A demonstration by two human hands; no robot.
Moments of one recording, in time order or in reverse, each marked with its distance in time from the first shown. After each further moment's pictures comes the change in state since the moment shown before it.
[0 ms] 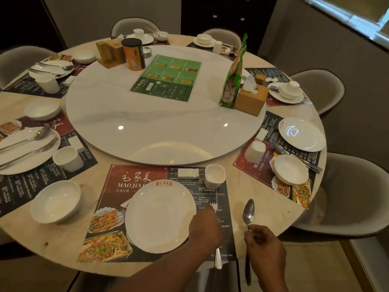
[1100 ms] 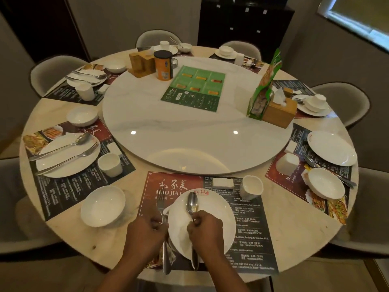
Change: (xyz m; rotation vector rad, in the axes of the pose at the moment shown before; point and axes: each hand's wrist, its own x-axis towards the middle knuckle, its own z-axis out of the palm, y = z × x) left_hand -0.039 -0.189 -0.158 -0.305 0.333 -0.193; right_hand -0.093 -0.117 0.184 -0.288 -0.345 -0.299
